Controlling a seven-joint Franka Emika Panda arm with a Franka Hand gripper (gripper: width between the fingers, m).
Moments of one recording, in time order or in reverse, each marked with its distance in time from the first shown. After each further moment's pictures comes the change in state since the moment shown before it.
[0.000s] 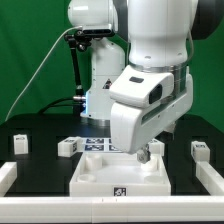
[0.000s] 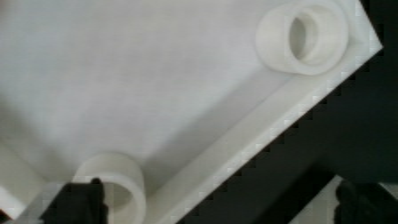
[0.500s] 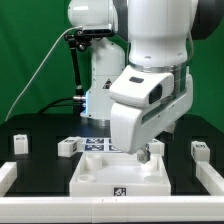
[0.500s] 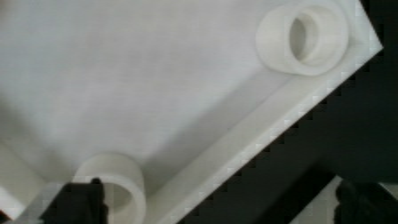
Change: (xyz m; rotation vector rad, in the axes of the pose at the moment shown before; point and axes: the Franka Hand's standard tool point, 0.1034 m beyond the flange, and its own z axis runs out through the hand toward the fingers) arm 0.000 0.000 0.000 0.000 -0.001 -0.001
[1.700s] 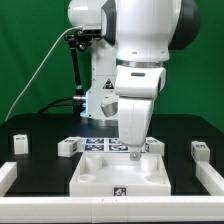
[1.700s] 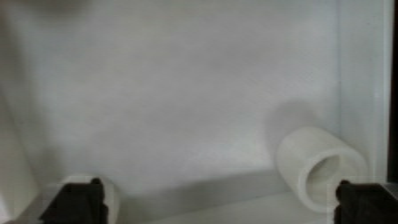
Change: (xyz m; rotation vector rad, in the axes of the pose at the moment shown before) arm -0.037 0.004 0.009 -0.154 -0.006 -0.540
